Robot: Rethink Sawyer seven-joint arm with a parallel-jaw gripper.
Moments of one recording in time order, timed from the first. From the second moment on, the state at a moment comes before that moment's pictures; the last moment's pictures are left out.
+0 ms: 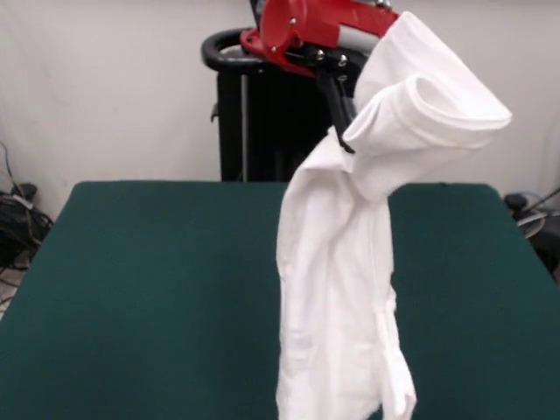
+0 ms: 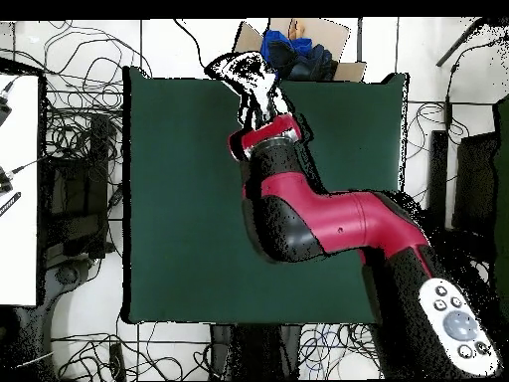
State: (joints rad) arm -0.77 -0.93 0.70 1.93 -0.46 -0.27 1.25
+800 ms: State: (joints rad) arm -0.62 -0.67 0.51 1.82 -0.42 -0.61 1.25
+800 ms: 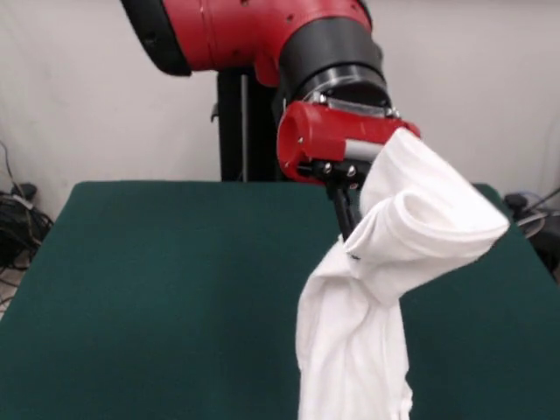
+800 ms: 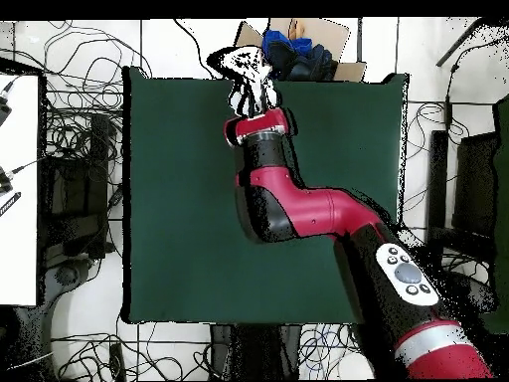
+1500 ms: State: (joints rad) arm -0.64 -0.52 0.46 1.81 -0.53 -0.71 1.25
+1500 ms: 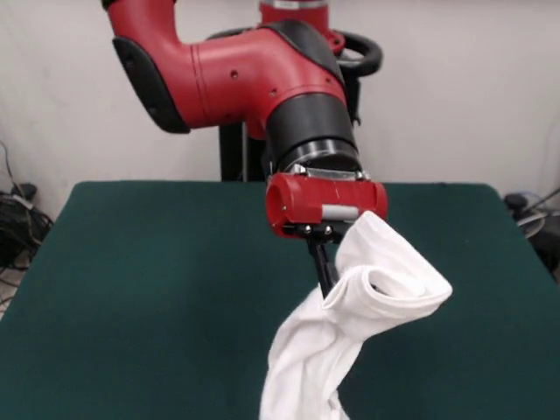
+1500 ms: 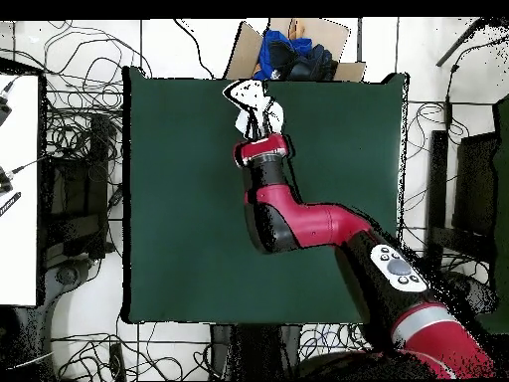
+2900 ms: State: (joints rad) arm -0.58 -0.31 0.26 1.80 -0.58 -0.82 1.25
